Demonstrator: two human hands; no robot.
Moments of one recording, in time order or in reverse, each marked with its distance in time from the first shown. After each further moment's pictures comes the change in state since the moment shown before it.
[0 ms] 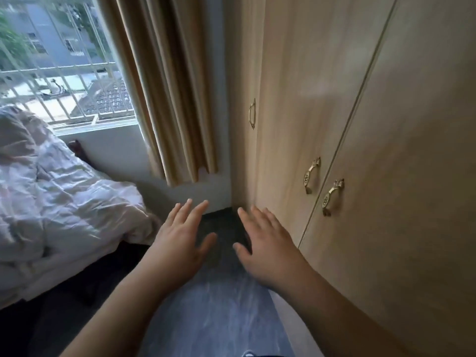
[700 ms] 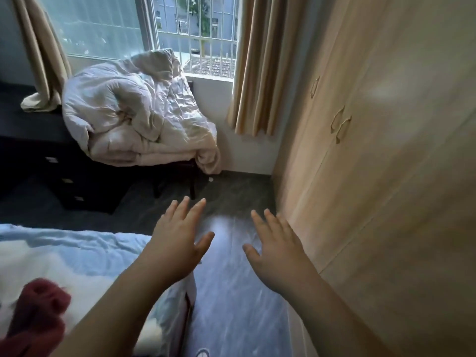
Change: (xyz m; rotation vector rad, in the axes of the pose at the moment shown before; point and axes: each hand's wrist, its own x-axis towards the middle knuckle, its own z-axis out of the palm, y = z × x) left_hand -0.555 0.101 0.067 -0.024 0.180 -0.376; right_hand -0.493 -0.055 0.061 -0.090 -0.147 -0.198
